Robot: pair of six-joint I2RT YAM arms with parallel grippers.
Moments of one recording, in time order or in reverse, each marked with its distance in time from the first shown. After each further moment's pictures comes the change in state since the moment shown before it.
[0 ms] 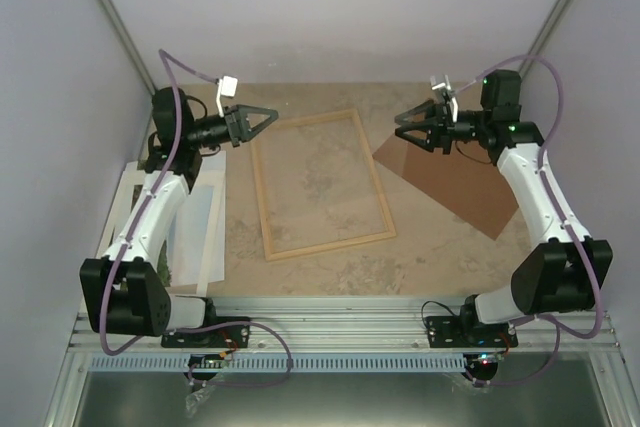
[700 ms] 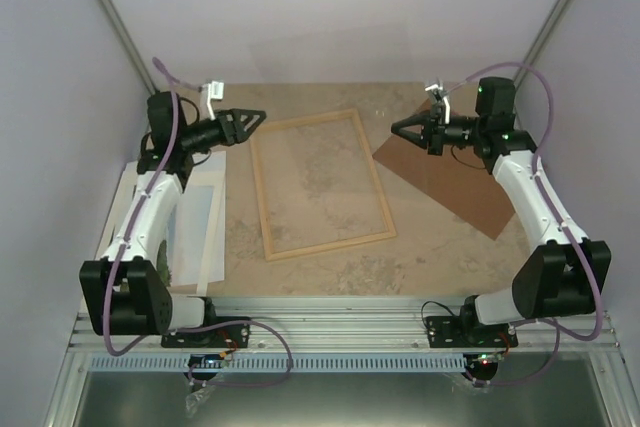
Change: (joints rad) left arm 0.049 -0.007 -0.017 -0.118 -0.182 0.063; right arm 0.019 -0.015 -0.089 0.146 0.132 0.245
